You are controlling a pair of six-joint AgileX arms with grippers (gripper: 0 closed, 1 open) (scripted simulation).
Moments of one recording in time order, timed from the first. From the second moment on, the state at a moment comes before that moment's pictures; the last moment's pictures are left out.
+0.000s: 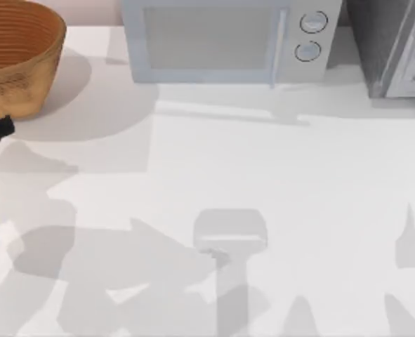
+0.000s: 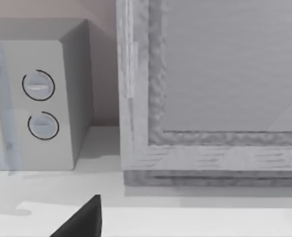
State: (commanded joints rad) left arm -0.30 1.17 0.28 0.90 -0.86 0.03; right arm 0.00 0.00 0.00 0.00 0.00 0.00
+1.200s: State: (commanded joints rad) left arm -0.26 1.55 0.32 1.25 -0.84 0.03; right arm 0.00 0.00 0.00 0.00 0.00 0.00
